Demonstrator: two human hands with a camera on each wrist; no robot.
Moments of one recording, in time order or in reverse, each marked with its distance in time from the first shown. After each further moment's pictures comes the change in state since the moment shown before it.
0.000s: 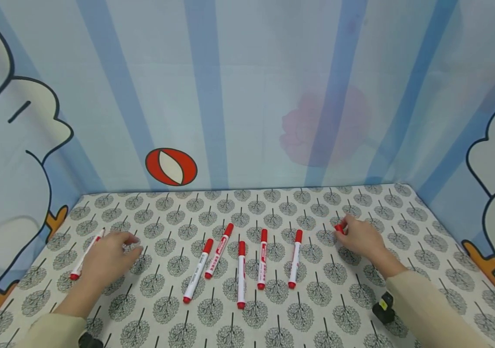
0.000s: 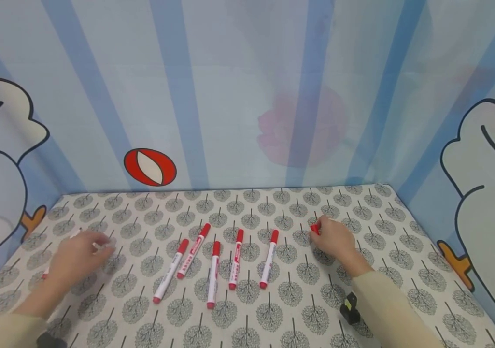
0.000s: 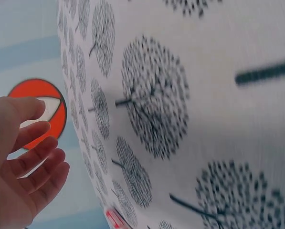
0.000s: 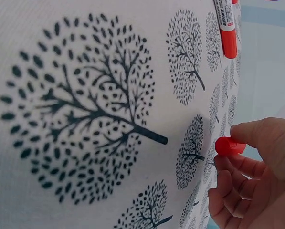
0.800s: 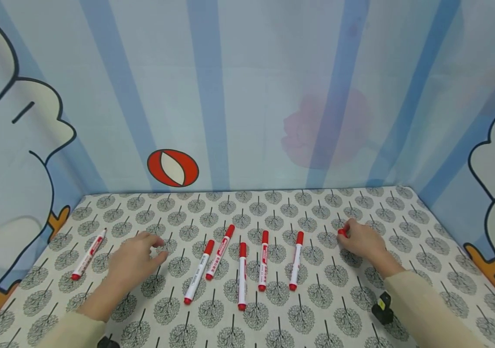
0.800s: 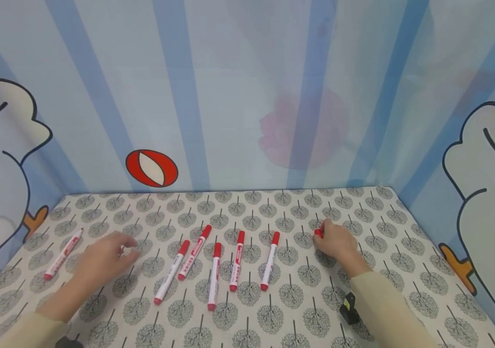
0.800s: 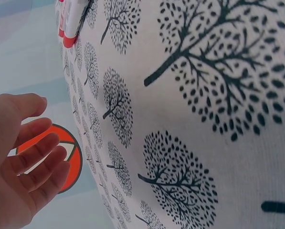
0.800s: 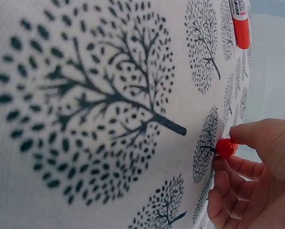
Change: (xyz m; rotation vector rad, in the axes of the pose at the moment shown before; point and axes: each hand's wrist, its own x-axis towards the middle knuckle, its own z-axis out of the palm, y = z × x) left_hand -0.001 0.041 0.016 0.033 0.036 0.121; right_hand 0.004 0.007 0.005 -0.030 -0.042 0.059
